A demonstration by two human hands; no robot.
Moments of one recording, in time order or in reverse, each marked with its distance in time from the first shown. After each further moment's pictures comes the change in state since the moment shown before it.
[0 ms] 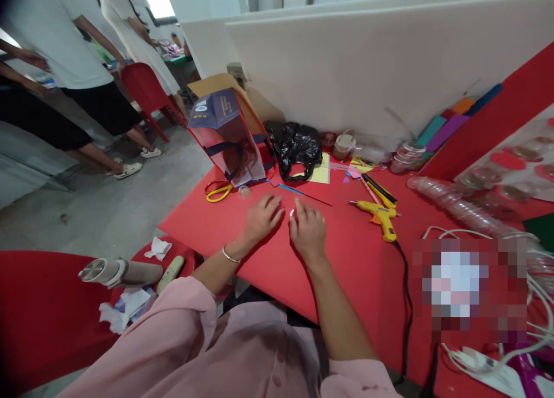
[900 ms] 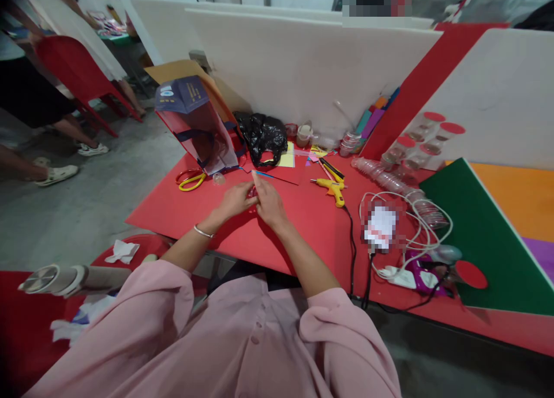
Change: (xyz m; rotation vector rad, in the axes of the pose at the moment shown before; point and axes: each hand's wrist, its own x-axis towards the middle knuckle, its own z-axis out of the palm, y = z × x) left_hand 0.007 0.002 -0.042 -0.329 -0.219 -0.020; right_hand 0.016 -0.032 -0.028 0.389 -0.104 -0.151
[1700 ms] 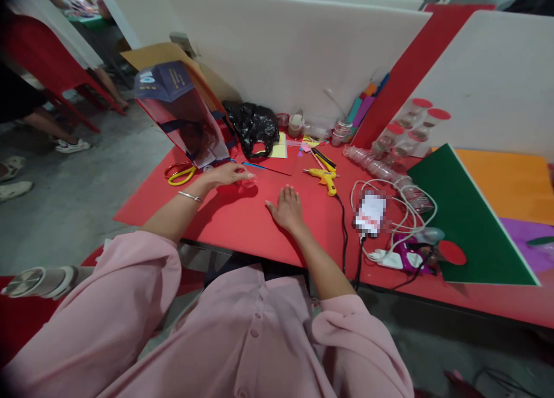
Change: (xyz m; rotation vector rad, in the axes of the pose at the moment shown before) left_hand 0.063 -0.036 -0.028 -0.357 -0.361 -0.033; right_hand -0.067 0.050 -0.010 -0.406 -0.199 0.464
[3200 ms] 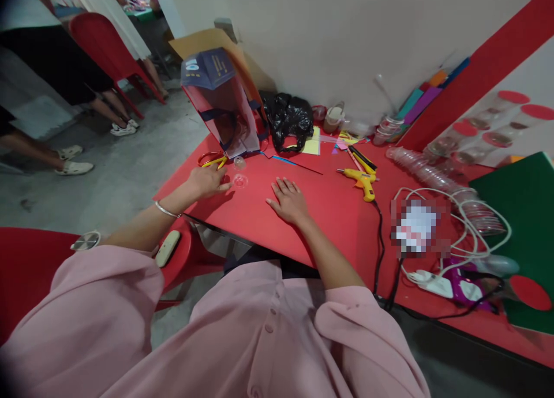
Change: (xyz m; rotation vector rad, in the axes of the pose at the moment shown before) left_hand -0.133 -0.051 -0.037 0.920 0.120 -0.356; right_hand 0.030 -0.054 0.021 -0.017 -0.063 -0.418
